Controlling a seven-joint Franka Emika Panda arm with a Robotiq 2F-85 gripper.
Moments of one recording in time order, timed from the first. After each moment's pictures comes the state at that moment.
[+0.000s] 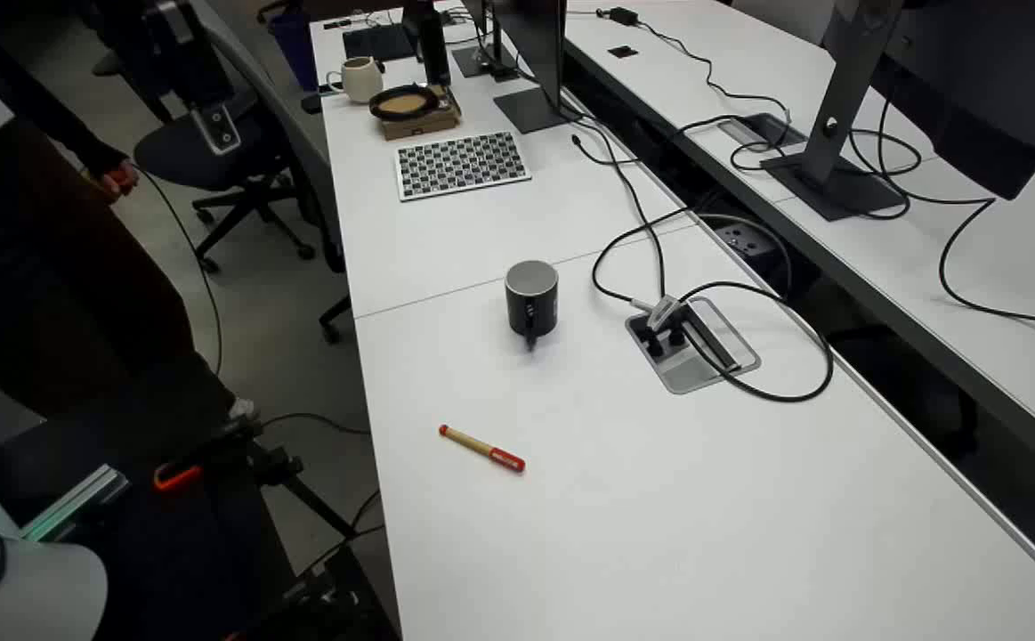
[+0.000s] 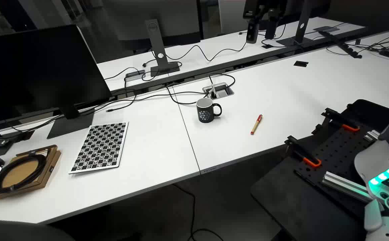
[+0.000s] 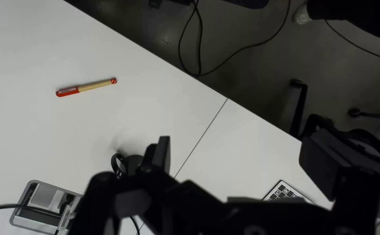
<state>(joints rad) 0.20 -0.68 0.01 -2.70 0.22 2.06 -0.11</state>
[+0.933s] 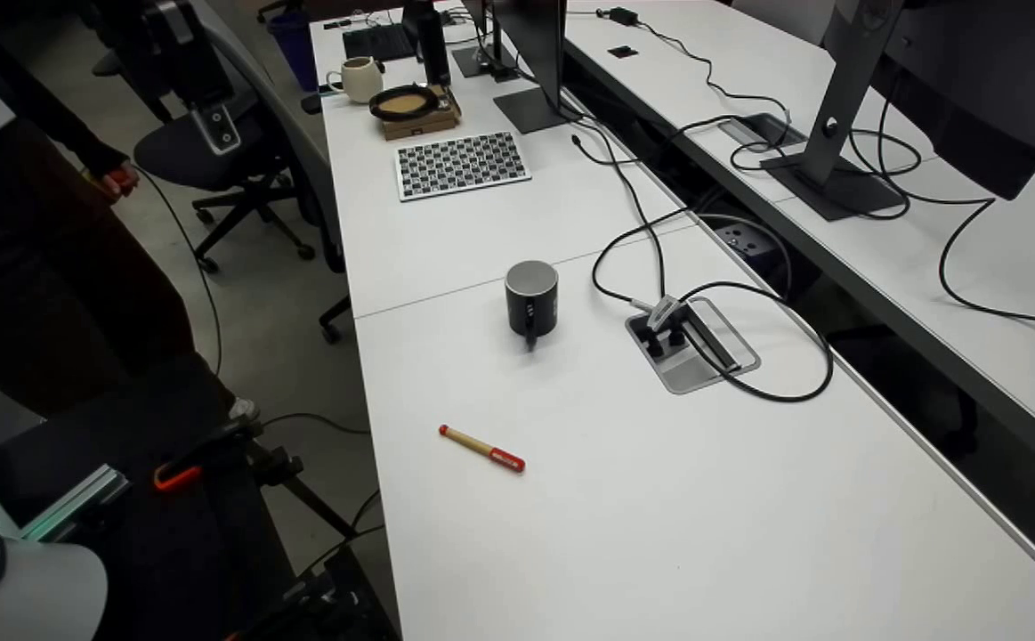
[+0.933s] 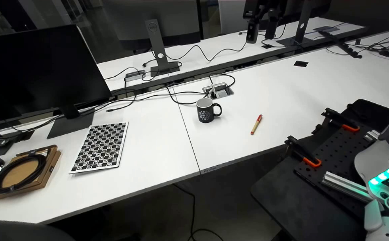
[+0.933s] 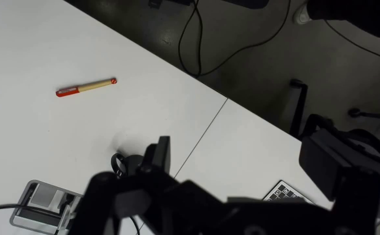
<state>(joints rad) 0.20 -0.68 0.01 -2.70 0.22 2.06 -0.11</state>
